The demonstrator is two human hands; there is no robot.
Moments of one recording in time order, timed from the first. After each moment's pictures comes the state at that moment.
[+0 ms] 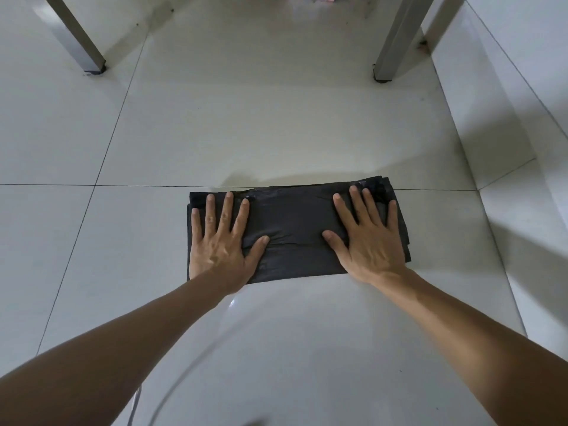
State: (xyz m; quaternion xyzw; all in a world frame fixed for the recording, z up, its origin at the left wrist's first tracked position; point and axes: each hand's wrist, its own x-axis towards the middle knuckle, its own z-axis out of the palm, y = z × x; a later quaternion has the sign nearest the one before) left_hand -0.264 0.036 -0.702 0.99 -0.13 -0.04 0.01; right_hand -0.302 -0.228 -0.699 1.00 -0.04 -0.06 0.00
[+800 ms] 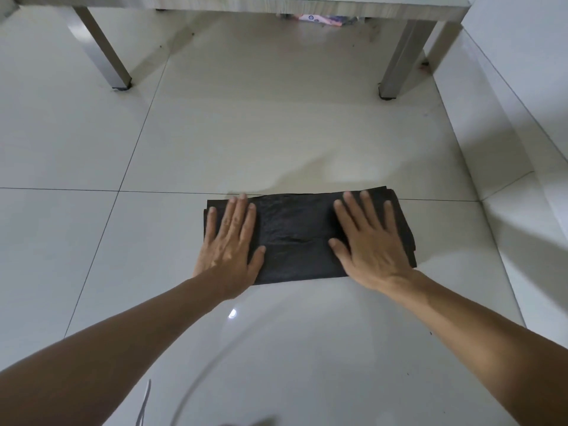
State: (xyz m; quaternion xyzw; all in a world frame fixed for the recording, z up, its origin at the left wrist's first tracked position) left_hand -0.268 0.057 -0.687 0.97 -0.24 0.01 0.04; right_hand -0.303 -0.216 -0.674 1.00 0.04 -0.03 0.02
